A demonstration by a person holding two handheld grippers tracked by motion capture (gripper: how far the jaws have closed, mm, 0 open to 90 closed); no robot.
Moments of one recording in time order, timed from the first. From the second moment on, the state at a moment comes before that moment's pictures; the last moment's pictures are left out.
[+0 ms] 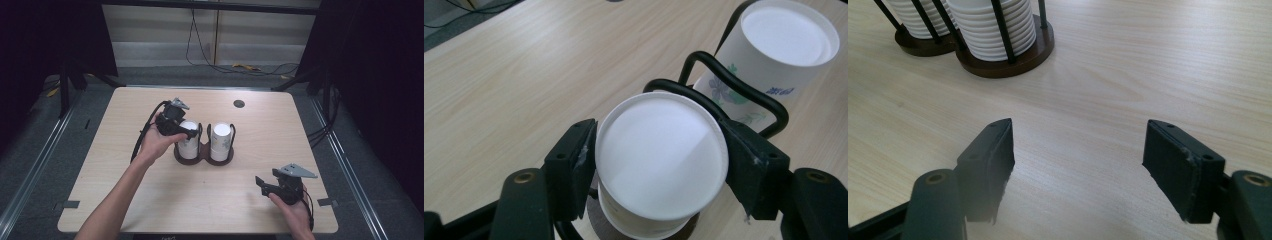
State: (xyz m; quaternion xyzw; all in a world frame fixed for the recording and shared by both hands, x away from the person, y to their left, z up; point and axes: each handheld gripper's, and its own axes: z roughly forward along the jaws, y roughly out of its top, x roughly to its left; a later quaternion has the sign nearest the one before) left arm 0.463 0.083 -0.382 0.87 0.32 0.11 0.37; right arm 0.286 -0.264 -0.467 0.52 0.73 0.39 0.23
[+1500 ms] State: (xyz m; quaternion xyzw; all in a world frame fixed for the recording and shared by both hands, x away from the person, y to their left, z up) left arm 0.457 0.093 -0.344 0.84 0.31 0.12 0.42; right arm 0.286 -0.263 -0.467 0.52 0.73 0.39 0.23
